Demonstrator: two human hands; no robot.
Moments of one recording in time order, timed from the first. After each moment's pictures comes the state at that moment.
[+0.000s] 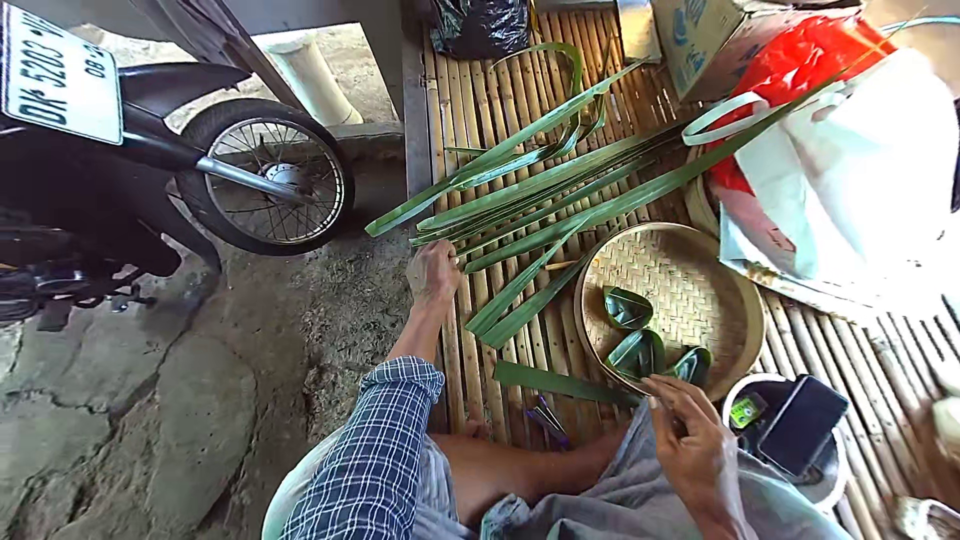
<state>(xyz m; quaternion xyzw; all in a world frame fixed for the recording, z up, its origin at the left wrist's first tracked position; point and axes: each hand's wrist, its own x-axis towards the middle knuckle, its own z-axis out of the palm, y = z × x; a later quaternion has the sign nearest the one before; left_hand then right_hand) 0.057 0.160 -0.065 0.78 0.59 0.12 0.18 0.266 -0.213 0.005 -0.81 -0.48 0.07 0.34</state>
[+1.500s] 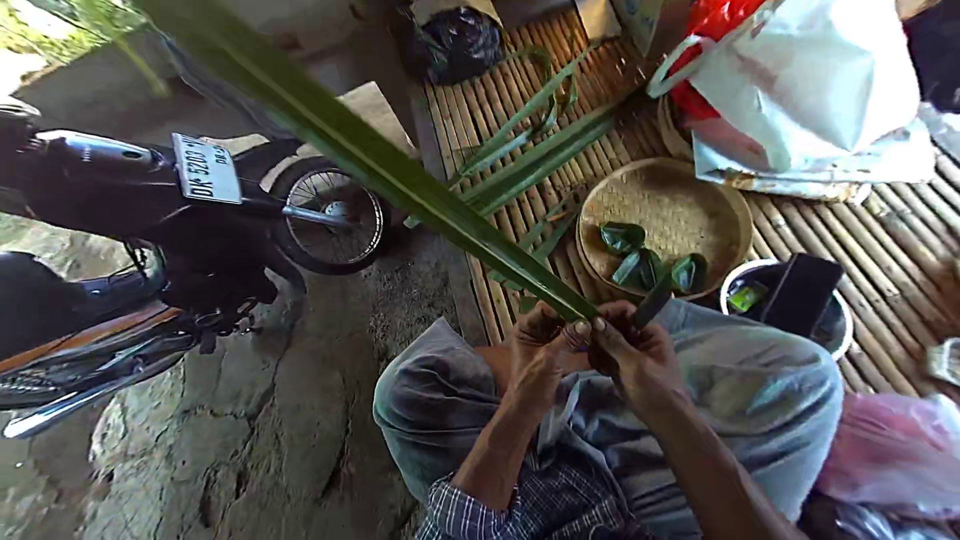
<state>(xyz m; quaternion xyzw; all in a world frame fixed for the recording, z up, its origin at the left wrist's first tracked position) 0.030 -0.146 0.091 0.45 0.26 0.40 0.76 0.143 -0.231 0.100 -0.51 -0.26 0.42 0.71</state>
